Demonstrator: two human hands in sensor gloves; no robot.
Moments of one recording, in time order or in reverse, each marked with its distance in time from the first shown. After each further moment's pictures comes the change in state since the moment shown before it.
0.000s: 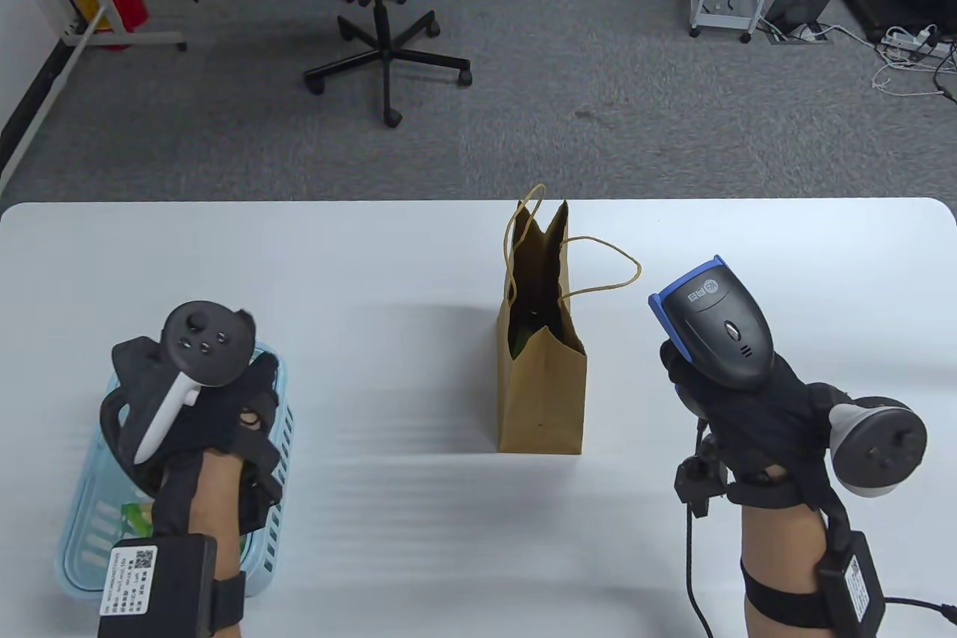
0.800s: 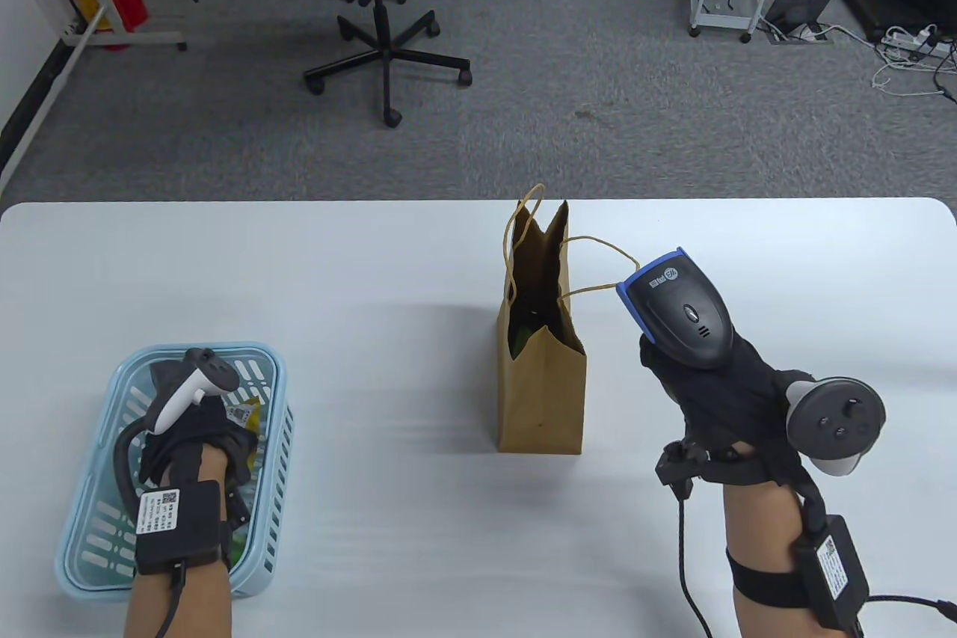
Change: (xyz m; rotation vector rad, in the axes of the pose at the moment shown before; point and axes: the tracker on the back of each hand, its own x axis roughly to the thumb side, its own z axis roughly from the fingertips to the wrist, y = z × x) left_hand -0.070 -0.116 -0.099 -0.482 0.340 -0.182; right_hand -0.022 0.020 -0.005 0.051 0.062 0.071
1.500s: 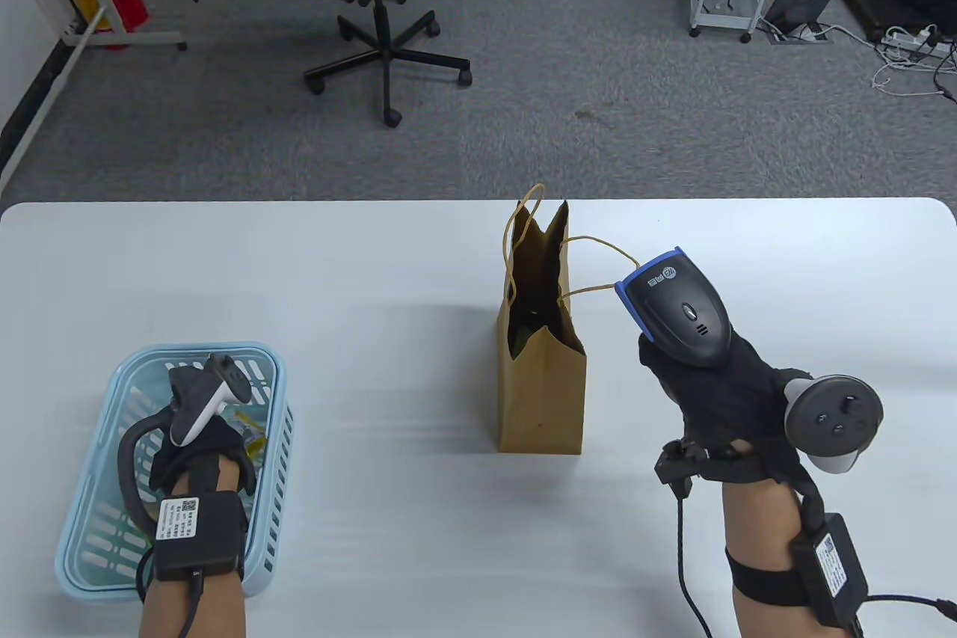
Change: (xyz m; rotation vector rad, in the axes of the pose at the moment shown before) left_hand 0.007 0.000 0.018 0.329 0.092 -0.147; right_hand -0.003 0.000 -0.001 0.001 0.007 -0.007
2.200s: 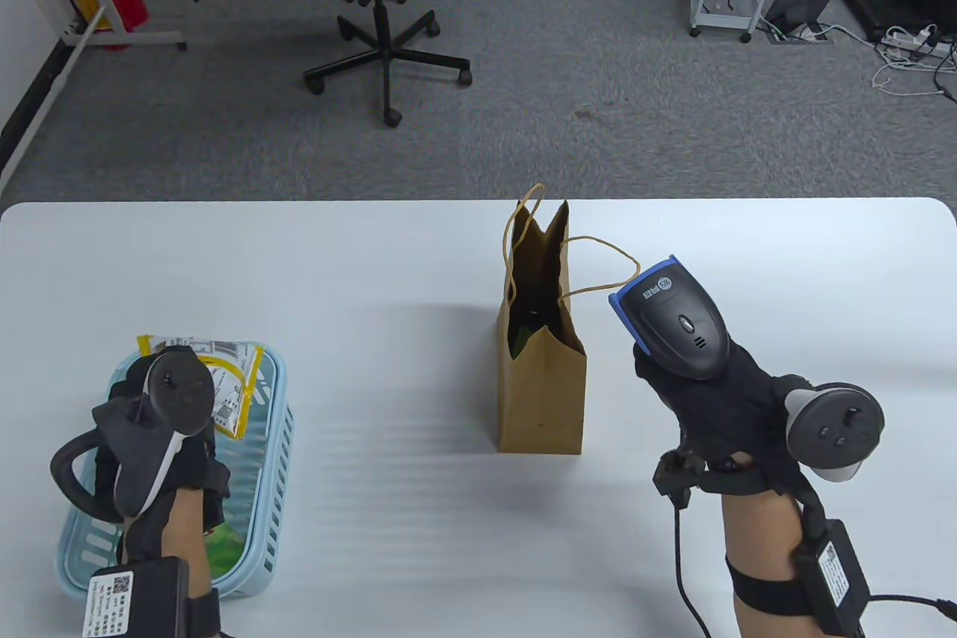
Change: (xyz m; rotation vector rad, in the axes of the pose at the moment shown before) left_hand -0.044 0.093 0.131 0.779 -0.170 0.350; right_hand 0.013 0.003 0.004 0.024 -0.048 -0.017
